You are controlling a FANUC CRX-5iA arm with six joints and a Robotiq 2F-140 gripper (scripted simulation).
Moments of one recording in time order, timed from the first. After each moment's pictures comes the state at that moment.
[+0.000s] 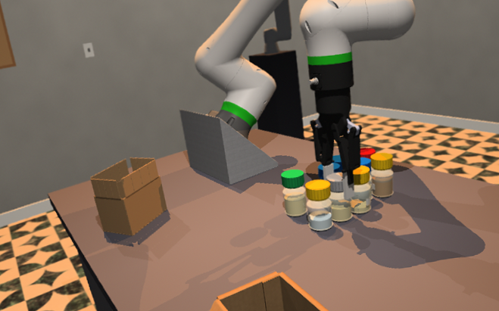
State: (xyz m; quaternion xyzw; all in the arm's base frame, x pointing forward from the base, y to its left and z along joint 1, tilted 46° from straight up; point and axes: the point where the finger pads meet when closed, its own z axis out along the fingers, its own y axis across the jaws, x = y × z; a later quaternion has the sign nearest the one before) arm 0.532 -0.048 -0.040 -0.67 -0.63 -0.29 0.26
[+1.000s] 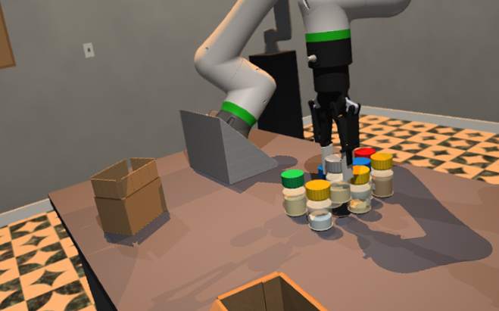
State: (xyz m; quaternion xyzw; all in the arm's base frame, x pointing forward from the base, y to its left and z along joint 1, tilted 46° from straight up) arm 0.529 -0.081 -0.008 -0.67 -0.63 -0.29 0.26
